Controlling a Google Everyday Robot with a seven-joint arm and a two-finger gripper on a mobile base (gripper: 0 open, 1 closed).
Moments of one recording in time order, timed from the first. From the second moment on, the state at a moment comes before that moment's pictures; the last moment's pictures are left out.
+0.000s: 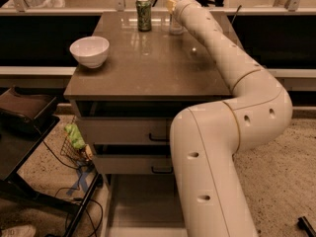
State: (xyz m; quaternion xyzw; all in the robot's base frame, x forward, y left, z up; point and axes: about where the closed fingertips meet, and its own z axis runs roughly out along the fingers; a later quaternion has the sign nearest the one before) arm 1.019 -0.104 0.919 -0.06 0.71 0.11 0.69
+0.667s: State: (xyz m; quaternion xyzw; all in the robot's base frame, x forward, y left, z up) arm 1.019 -0.104 0.920 -0.06 0.71 0.11 0.69
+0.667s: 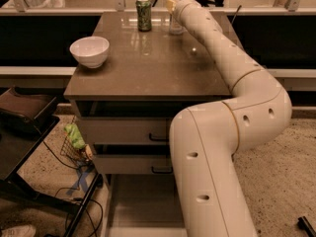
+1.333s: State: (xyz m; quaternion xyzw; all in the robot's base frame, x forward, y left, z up) arm 1.019 -0.104 0.921 -0.06 0.71 0.11 0.69
